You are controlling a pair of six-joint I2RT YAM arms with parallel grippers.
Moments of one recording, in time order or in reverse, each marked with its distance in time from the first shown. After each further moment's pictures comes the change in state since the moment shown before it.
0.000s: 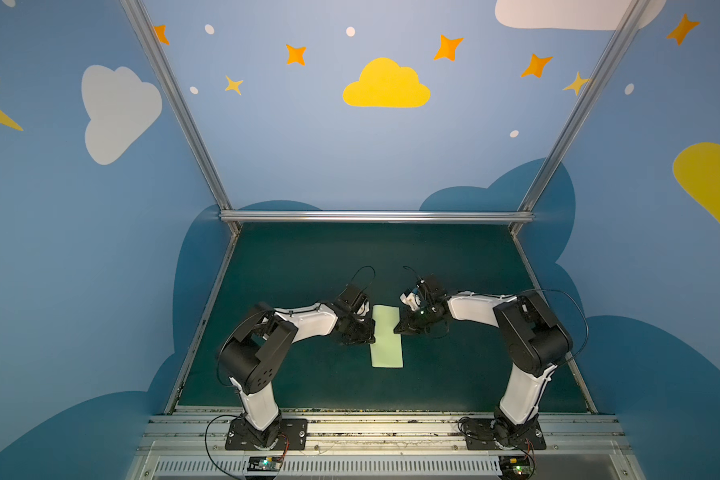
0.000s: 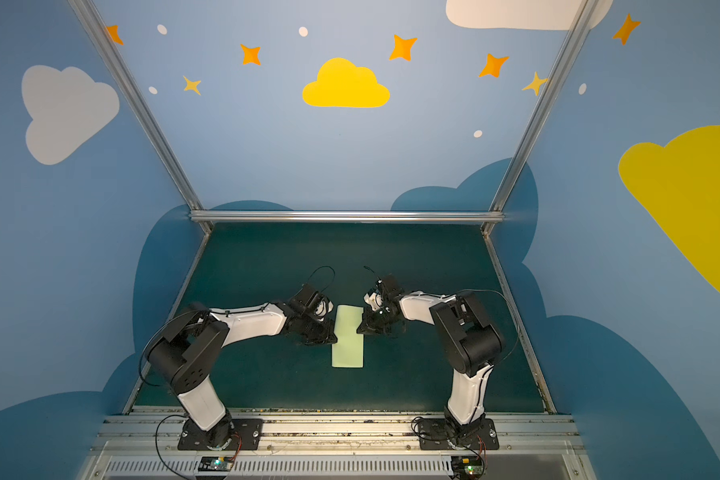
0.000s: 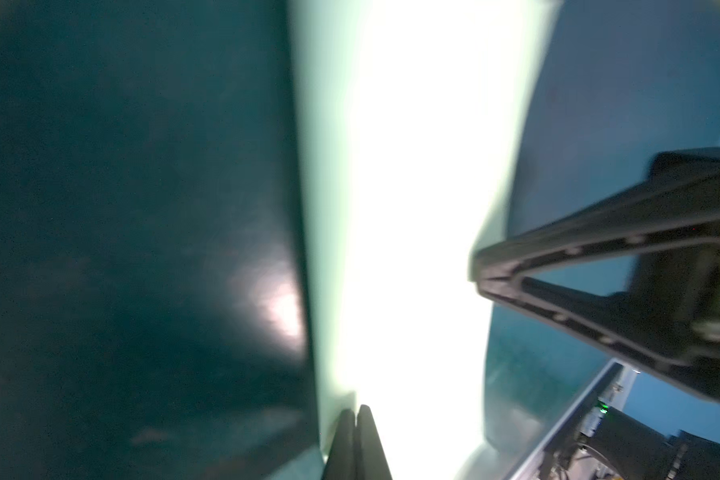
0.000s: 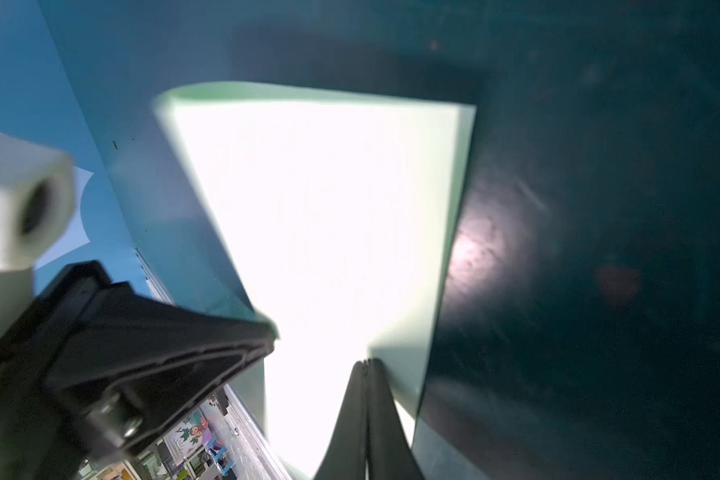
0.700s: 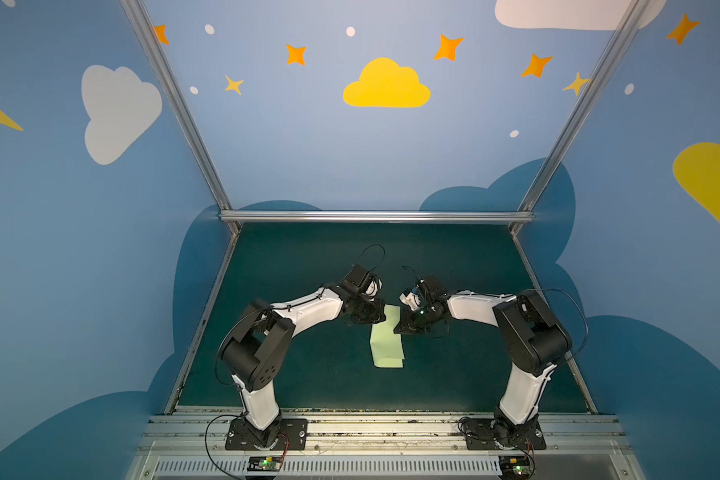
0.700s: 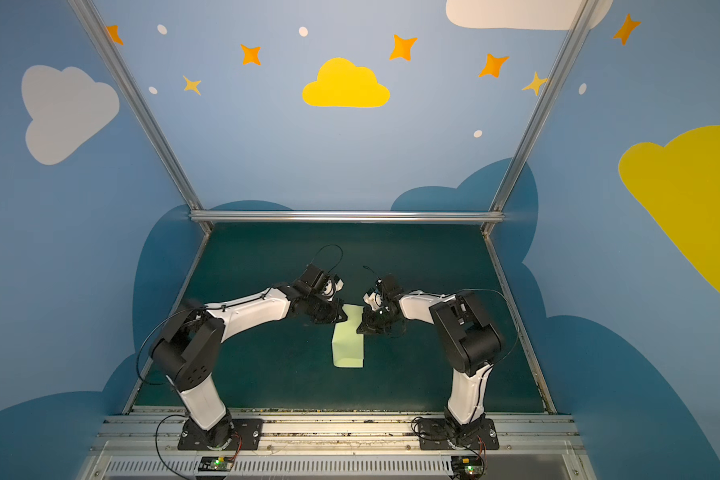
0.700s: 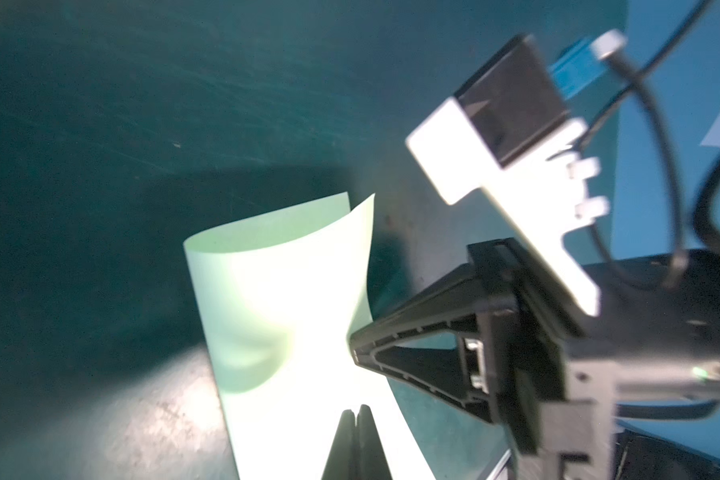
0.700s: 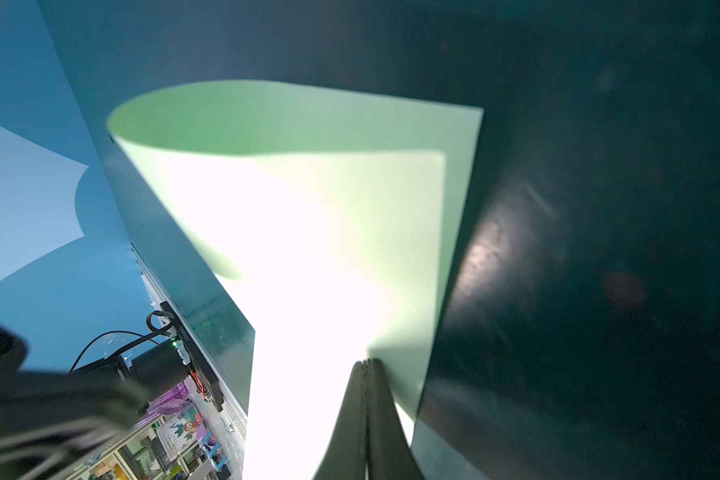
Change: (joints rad) left arm 0.003 0.045 0.237 -0.092 -0.009 0.102; right arm 0.000 0.007 0.008 -0.006 -0.001 -0.024
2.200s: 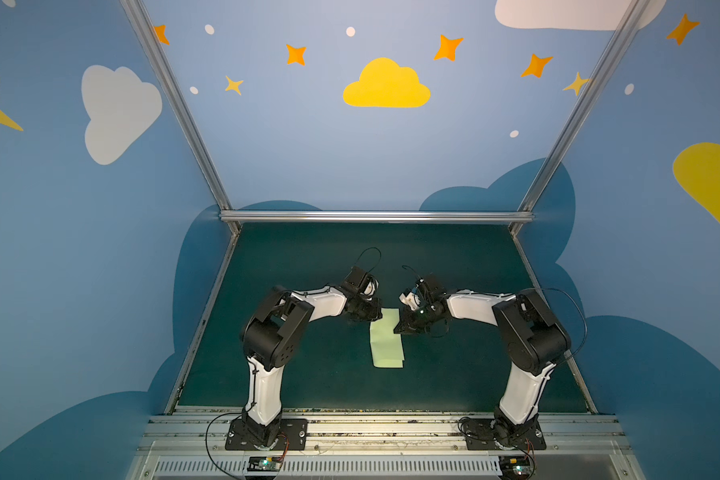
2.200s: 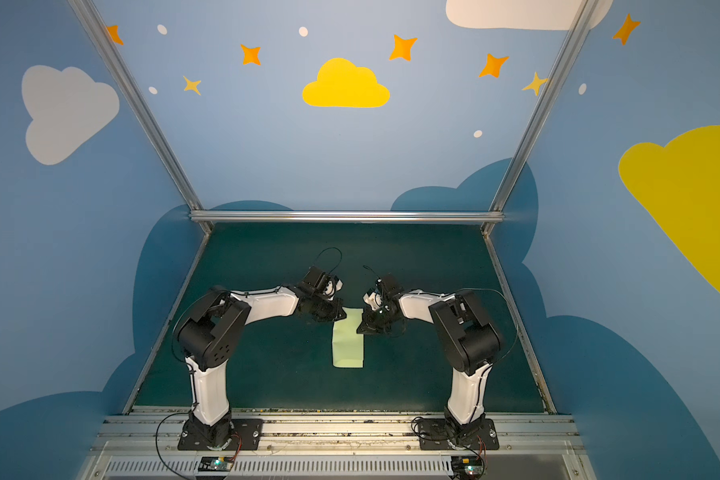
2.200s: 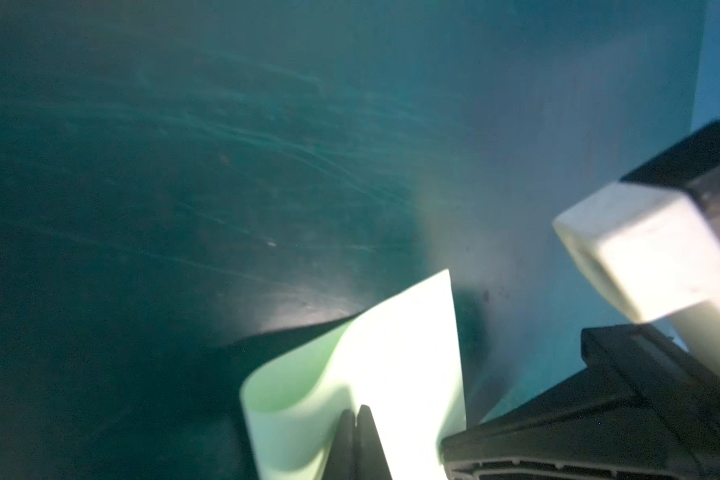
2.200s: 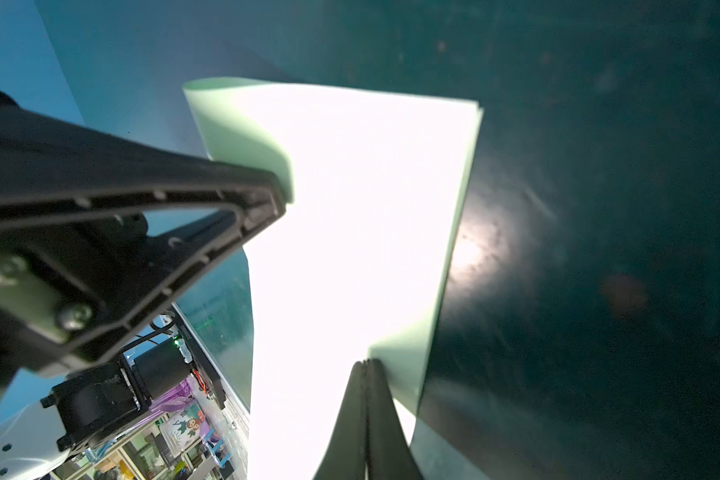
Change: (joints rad) left arm 0.065 0.155 -0.002 0.172 -0.025 0.029; right arm -0.002 0.014 0.011 -0.017 -0.005 -0.003
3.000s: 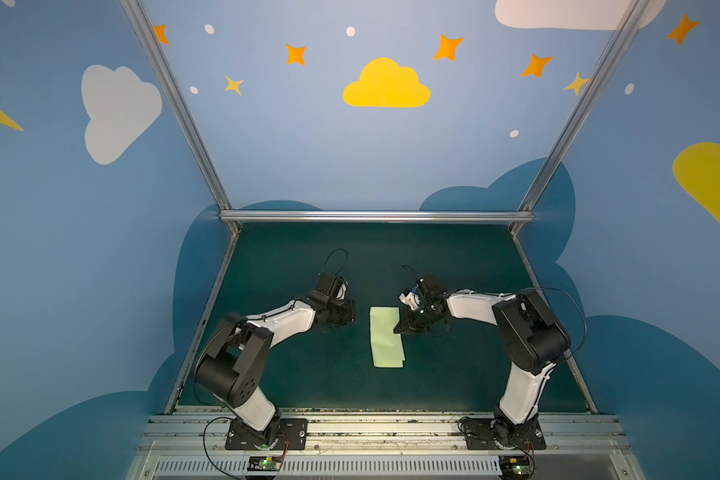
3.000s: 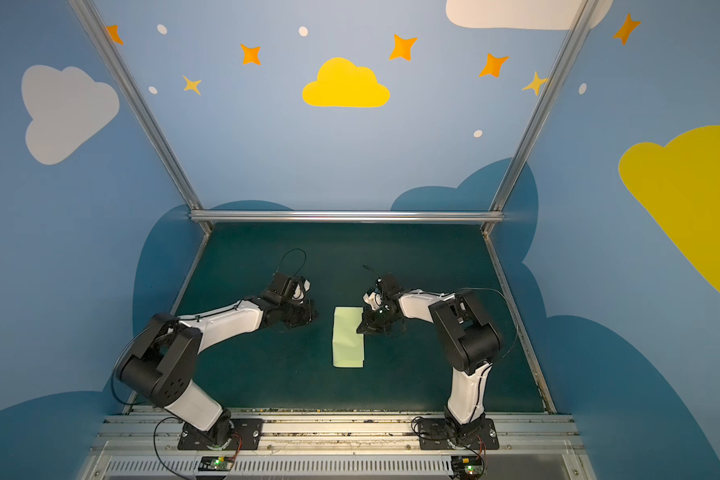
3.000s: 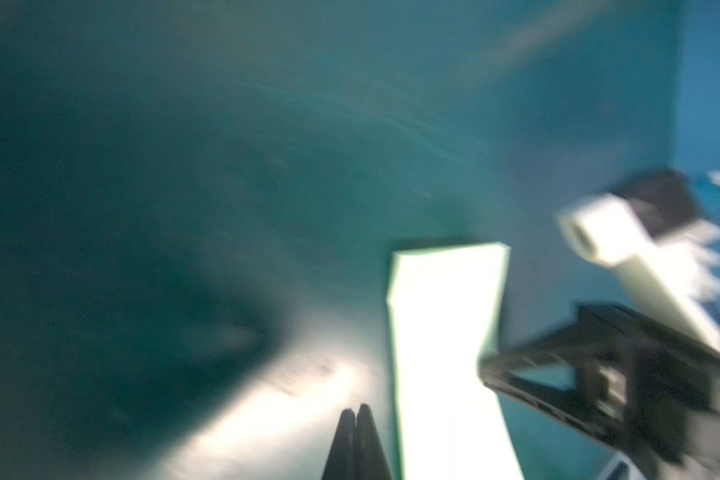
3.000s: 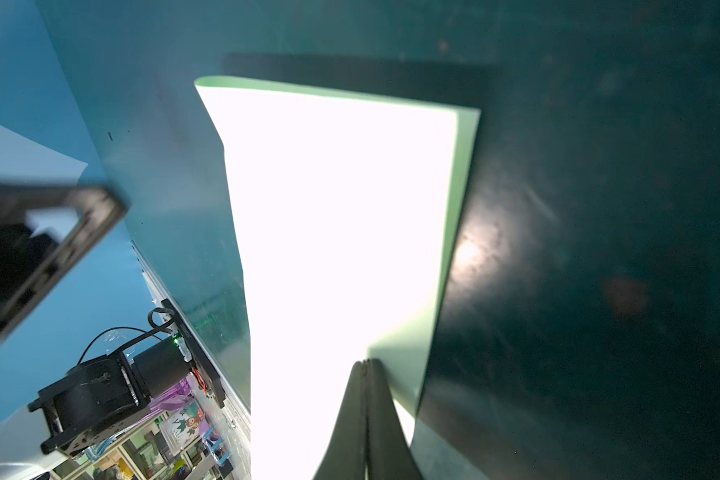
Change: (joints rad) left arm 0.045 -0.385 -0.282 -0.008 -0.069 -0.080; right arm -0.001 0.008 0.002 -0.002 -0.002 -0.005
